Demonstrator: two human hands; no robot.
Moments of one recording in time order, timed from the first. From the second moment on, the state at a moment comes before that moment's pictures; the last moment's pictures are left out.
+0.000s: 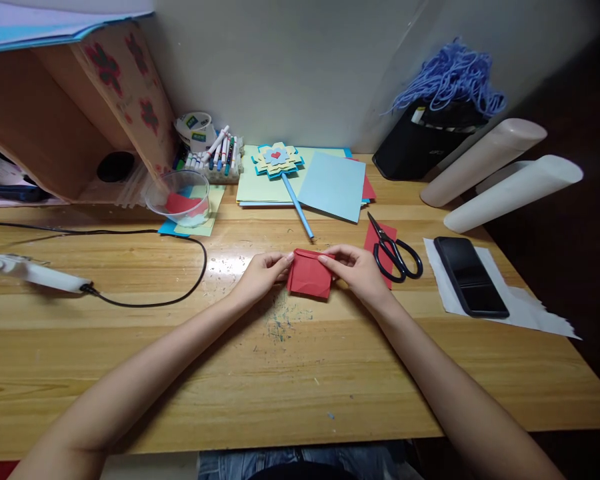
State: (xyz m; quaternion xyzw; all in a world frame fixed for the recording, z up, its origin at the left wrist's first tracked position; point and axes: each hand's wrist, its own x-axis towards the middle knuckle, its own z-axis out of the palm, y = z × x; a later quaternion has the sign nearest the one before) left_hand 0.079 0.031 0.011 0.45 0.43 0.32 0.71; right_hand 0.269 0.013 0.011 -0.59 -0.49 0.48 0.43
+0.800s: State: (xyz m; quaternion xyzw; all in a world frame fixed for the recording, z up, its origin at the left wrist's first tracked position) left_hand 0.078 0.026 0.011 0.51 0.41 0.31 0.69; right_hand 0.279 -0.006 0.026 -0.39 -0.80 -0.09 0.44
